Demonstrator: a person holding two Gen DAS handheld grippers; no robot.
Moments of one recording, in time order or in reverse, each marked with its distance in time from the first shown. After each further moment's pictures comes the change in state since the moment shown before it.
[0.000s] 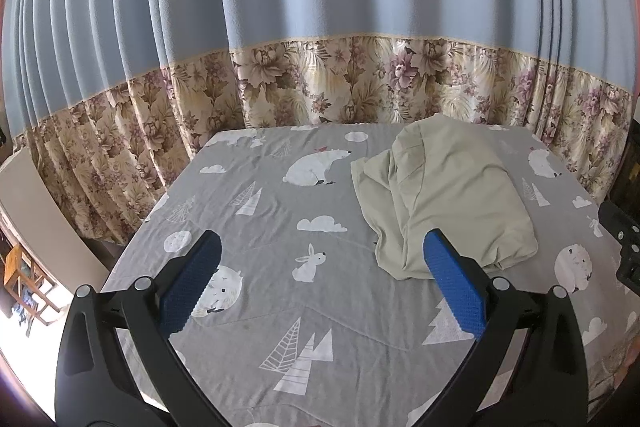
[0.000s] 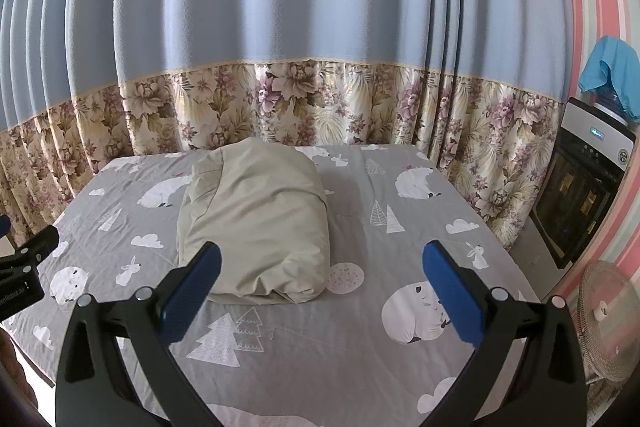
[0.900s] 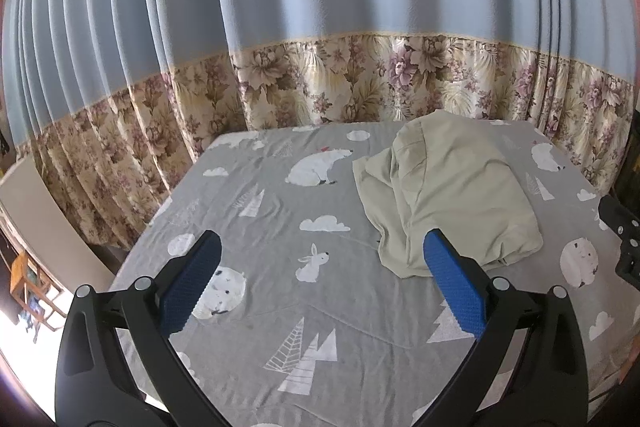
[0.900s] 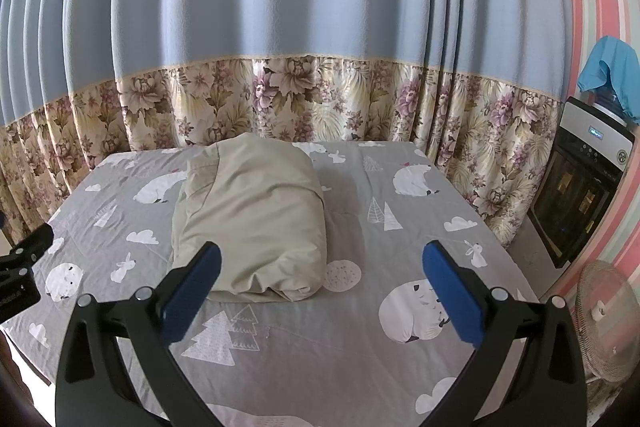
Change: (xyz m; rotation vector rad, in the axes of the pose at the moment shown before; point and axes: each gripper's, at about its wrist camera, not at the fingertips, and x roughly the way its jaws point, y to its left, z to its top) left arm -0.001 -0.005 -0.011 0.029 -0.020 0.025; right arm 0.004 -0.002 0.003 -0.009 0.004 0.003
